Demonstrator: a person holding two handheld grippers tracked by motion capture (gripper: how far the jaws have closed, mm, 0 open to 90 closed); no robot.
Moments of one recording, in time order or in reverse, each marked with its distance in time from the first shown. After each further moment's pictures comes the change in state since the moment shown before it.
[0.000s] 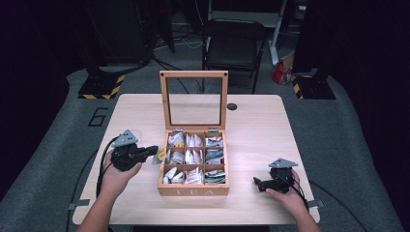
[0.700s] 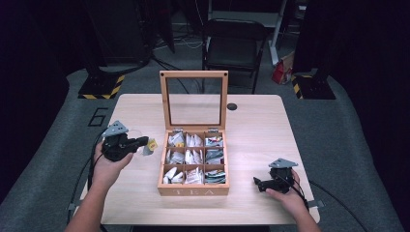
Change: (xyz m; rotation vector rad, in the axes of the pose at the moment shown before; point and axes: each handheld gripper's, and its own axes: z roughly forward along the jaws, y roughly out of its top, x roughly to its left) left arm 0.029 0.015 -0.013 -0.003 0.079 -0.019; right arm 0.000 0.000 0.000 0.000 0.000 0.000
